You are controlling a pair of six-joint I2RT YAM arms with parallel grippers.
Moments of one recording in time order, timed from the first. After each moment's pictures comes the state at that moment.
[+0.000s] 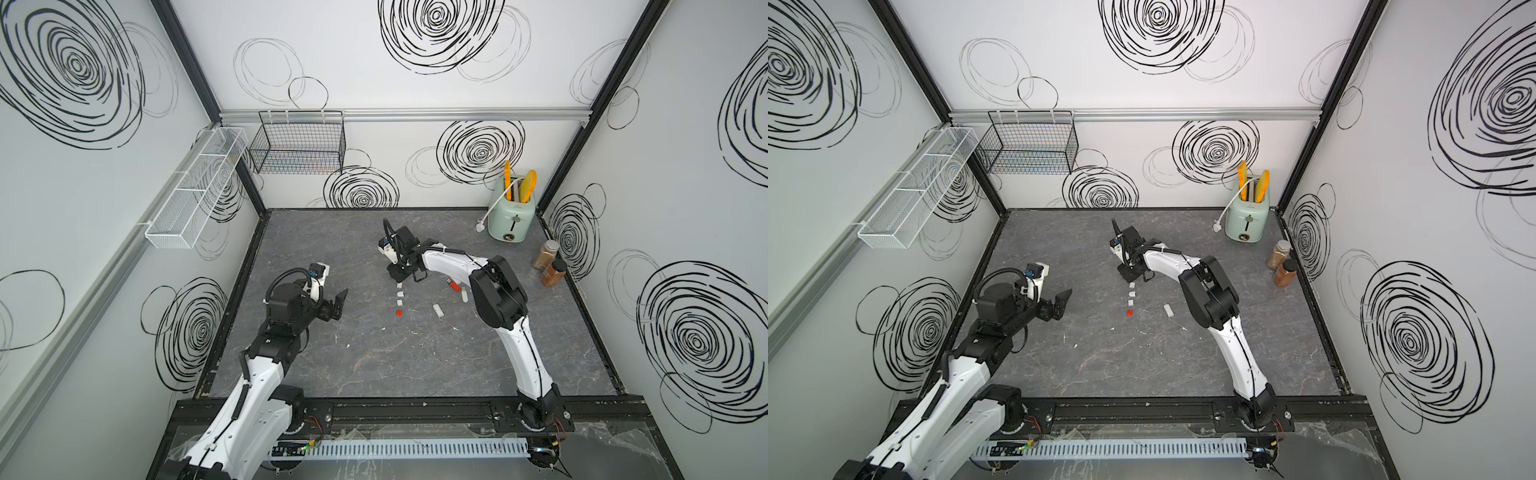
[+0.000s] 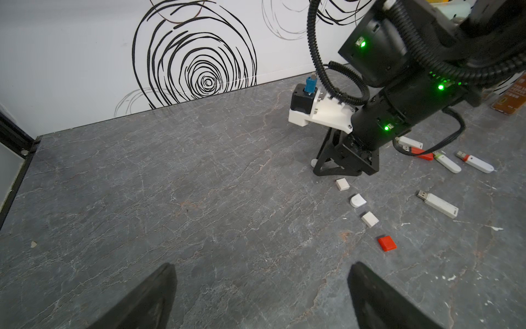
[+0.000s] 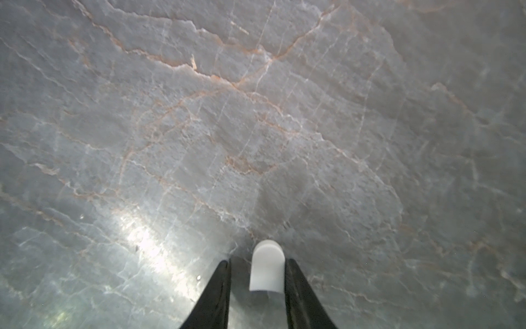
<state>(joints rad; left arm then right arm) -0.11 0.78 0.43 -0.07 0.25 0.10 0.68 2.32 1.81 -0.57 -0.06 -0.09</state>
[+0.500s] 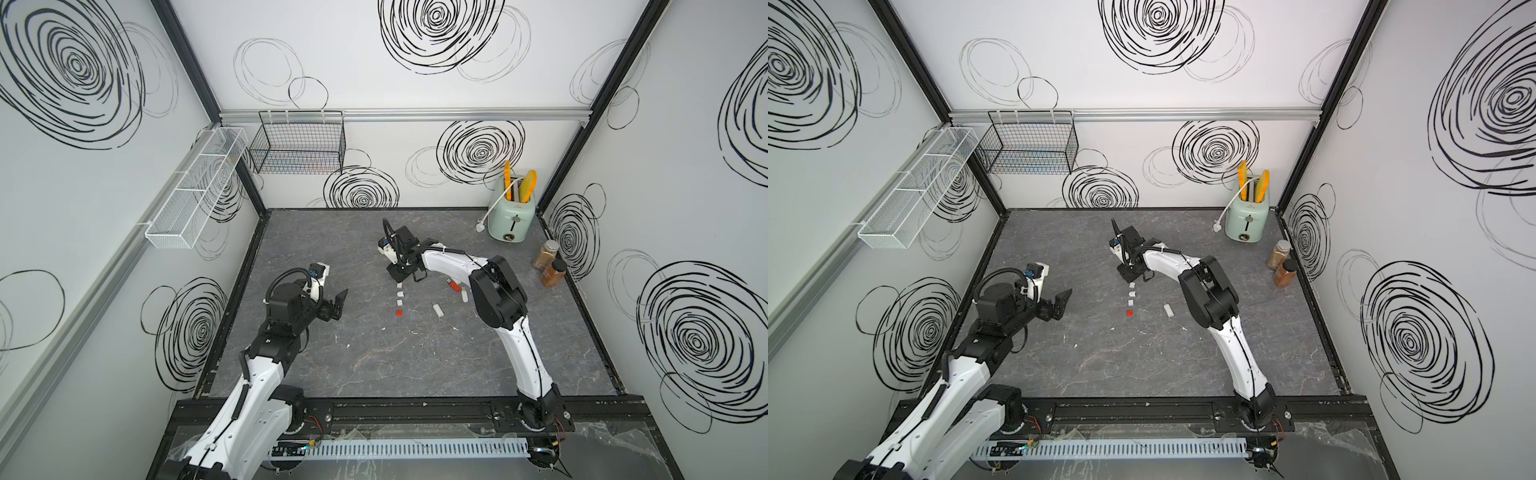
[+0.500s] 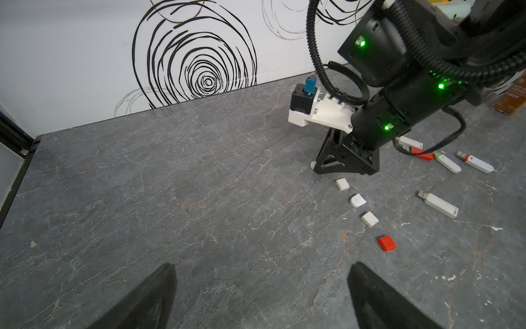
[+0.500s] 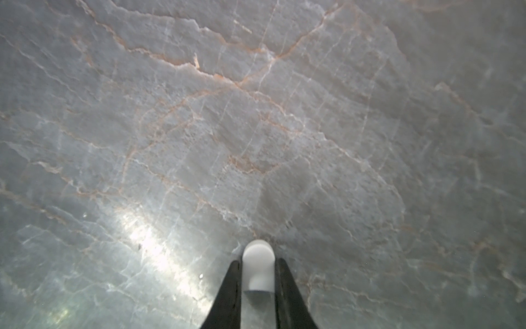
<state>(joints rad) -0.11 0.78 0.43 -0.08 0.25 0.10 0.68 2.33 1.82 -0.58 -0.05 -0.09</state>
